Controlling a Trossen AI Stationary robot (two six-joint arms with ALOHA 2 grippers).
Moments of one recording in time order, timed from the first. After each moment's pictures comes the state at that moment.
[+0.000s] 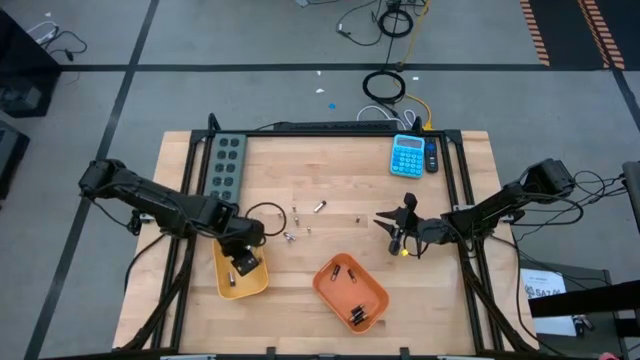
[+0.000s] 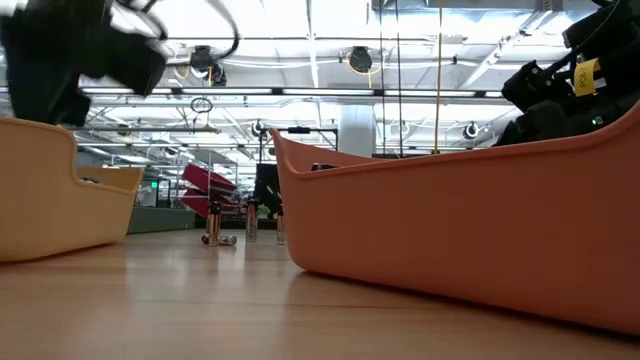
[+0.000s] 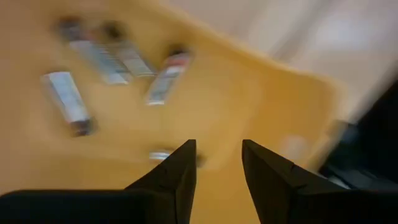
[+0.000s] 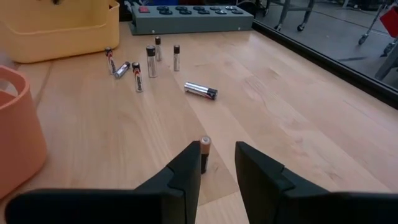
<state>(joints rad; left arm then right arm) -0.26 1.26 0.82 -0.87 0.34 -0.96 0.30 1.29 0.11 0.80 0.65 0.23</state>
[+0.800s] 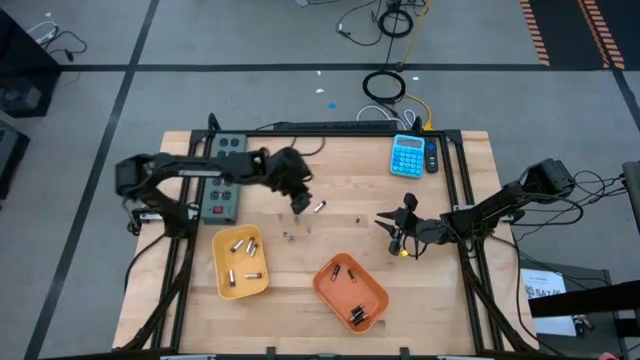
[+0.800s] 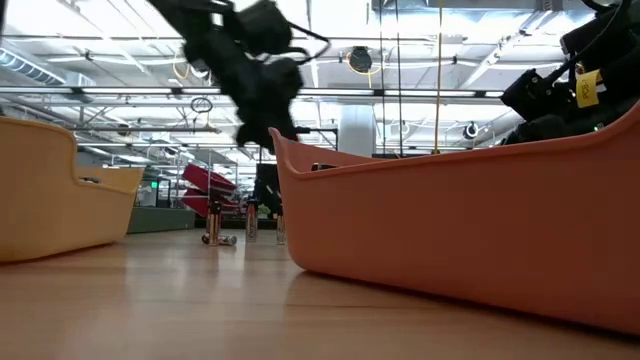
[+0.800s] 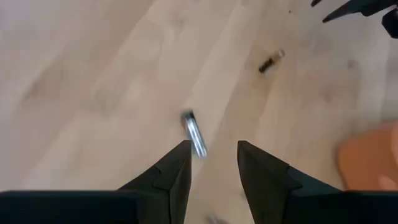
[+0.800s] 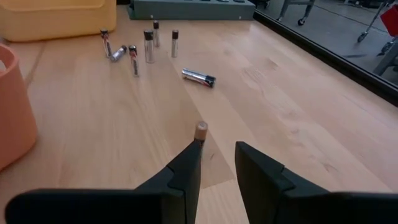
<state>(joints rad) 0.26 1.56 1.05 -0.38 0.15 -0.27 0.30 1.29 0.11 0.74 0.65 0.22</state>
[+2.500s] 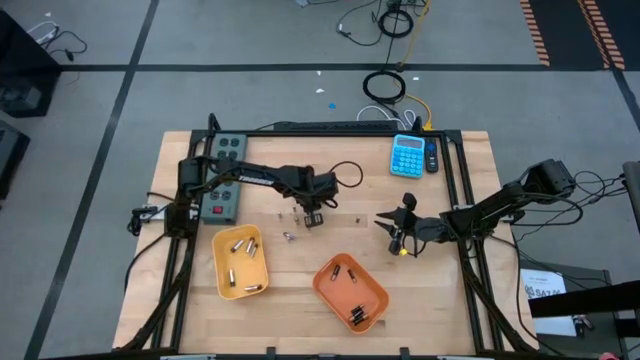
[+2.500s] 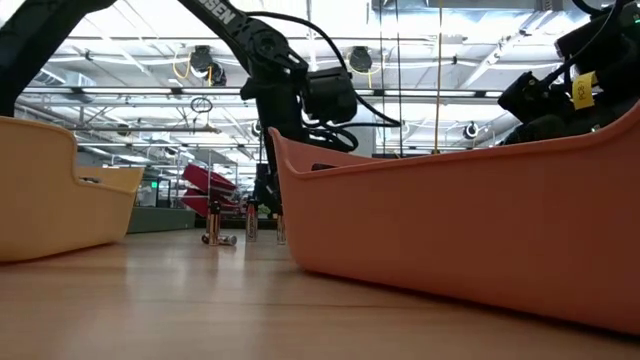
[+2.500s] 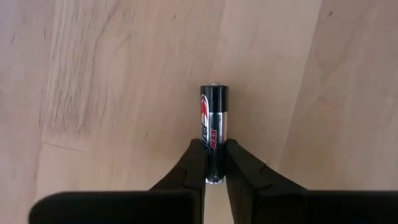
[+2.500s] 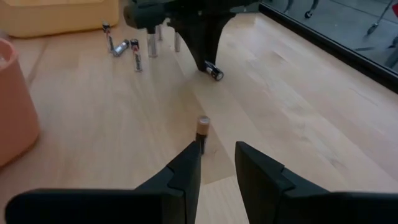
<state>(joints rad) 0.18 2.08 1.39 -0.65 -0.07 0.02 0.27 1.29 0.11 0.73 0.60 0.22</state>
